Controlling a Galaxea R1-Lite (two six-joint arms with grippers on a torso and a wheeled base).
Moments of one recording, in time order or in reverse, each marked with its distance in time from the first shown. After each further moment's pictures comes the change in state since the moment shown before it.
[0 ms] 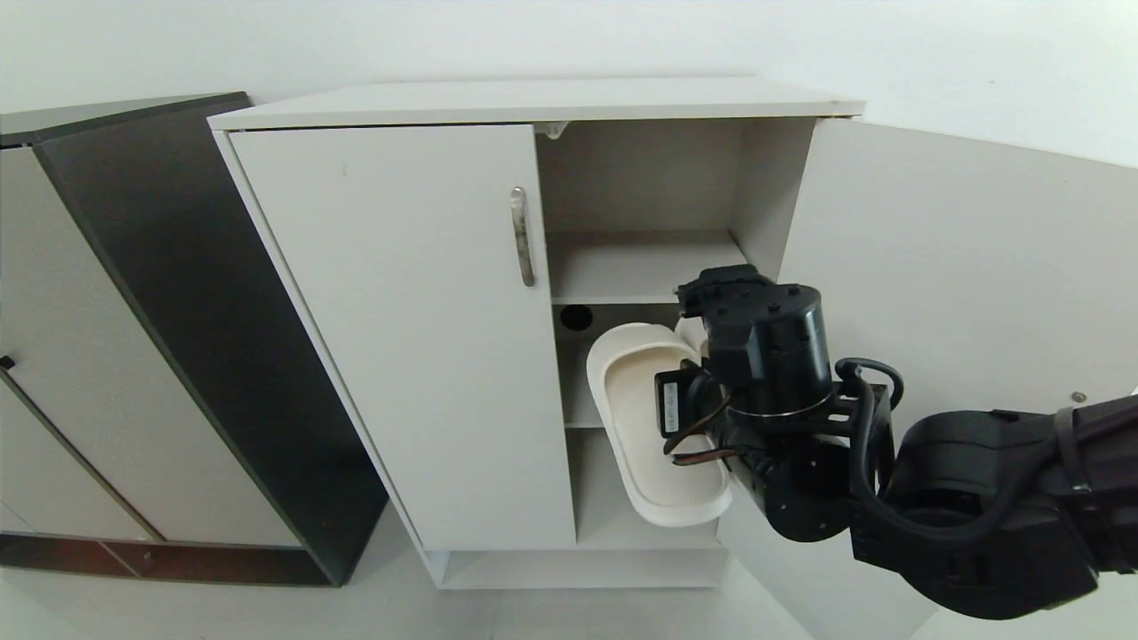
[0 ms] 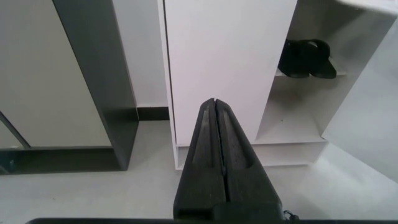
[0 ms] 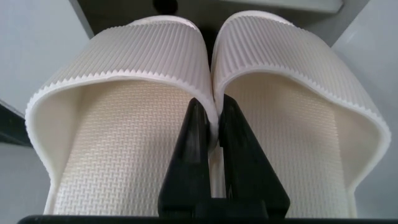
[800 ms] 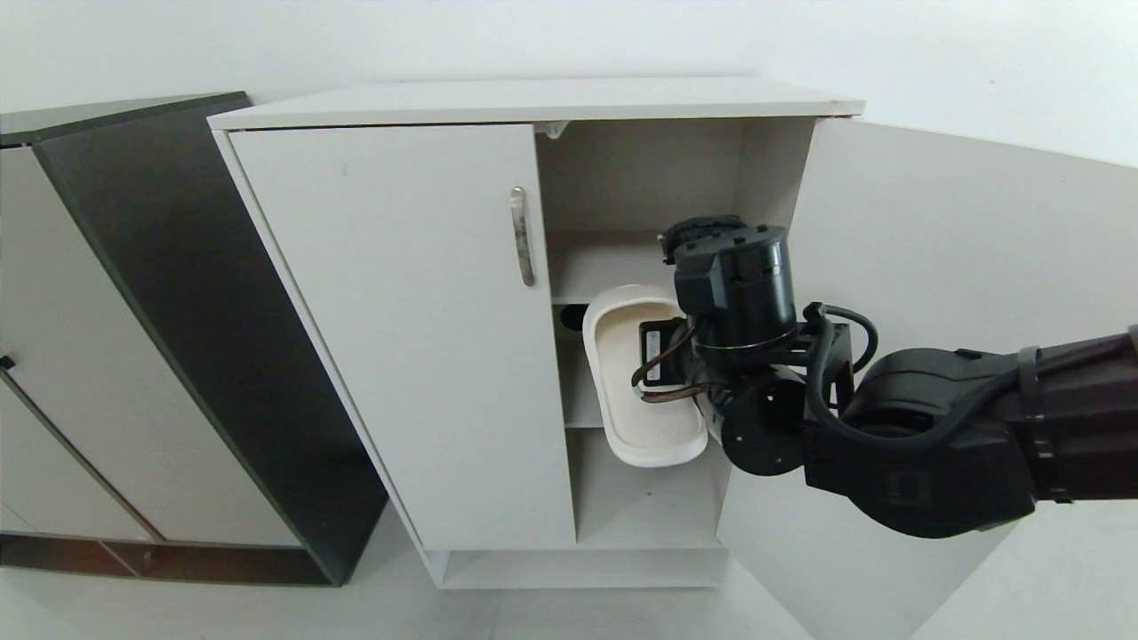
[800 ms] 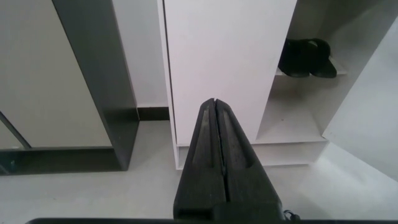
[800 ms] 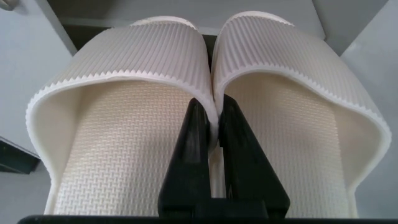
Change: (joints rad) left arm 0.000 0.000 0.000 0.000 0.000 0.005; right arm -0.014 0.061 -0.213 0.116 -0.054 0.000
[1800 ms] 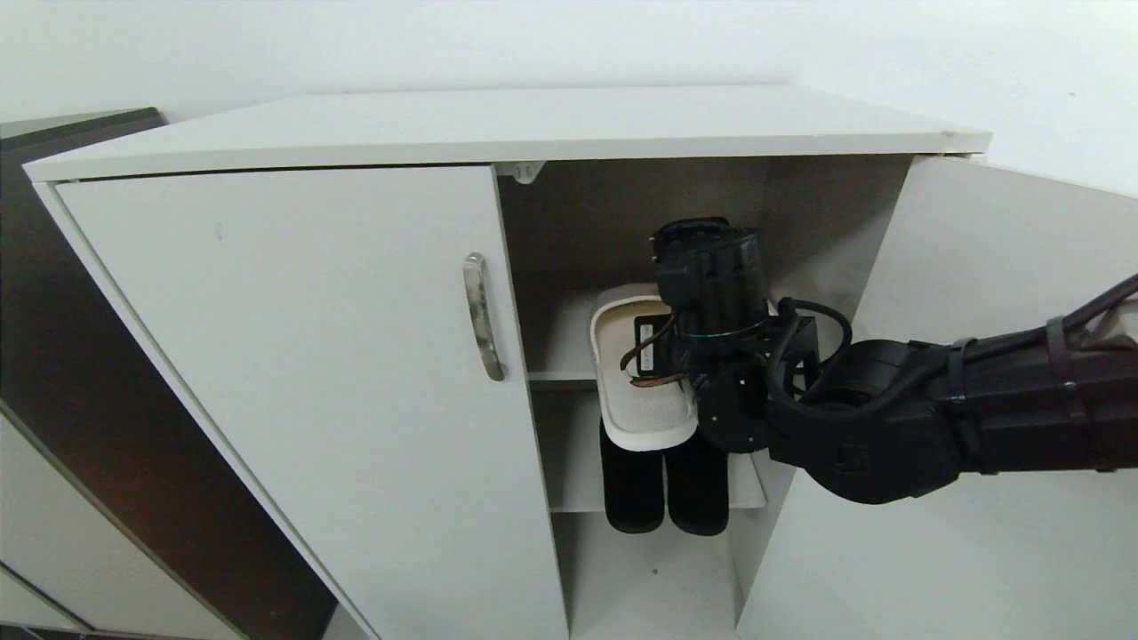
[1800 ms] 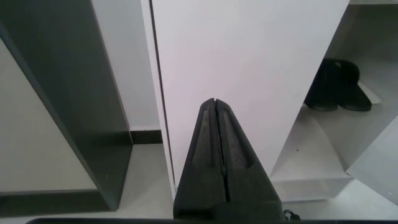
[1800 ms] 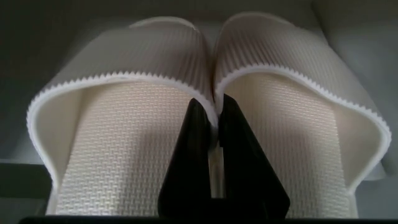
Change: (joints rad) left arm 0.000 0.000 0.000 0.000 0.001 -0.002; right arm -0.032 0.070 -0.078 0.001 0.000 -0.017
